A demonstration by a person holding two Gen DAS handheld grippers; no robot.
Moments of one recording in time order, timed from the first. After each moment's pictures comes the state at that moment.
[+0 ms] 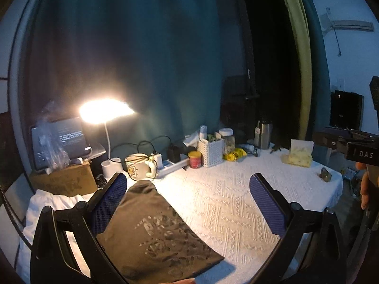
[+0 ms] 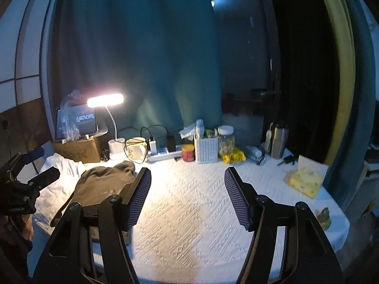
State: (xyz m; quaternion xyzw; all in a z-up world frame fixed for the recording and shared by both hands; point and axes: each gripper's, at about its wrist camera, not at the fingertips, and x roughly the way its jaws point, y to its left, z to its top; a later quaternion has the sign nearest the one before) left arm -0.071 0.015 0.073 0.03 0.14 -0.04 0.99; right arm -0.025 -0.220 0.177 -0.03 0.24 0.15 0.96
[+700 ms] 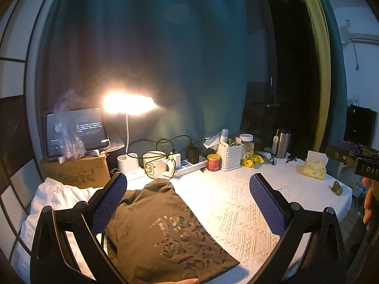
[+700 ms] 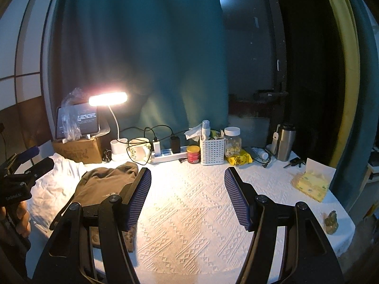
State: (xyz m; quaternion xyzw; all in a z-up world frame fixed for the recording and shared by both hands) left arm -0.064 0.050 0.067 -0.01 0.14 0.01 0.99; right arm -0.009 -0.202 0.165 -0.03 0.24 0.16 0.96
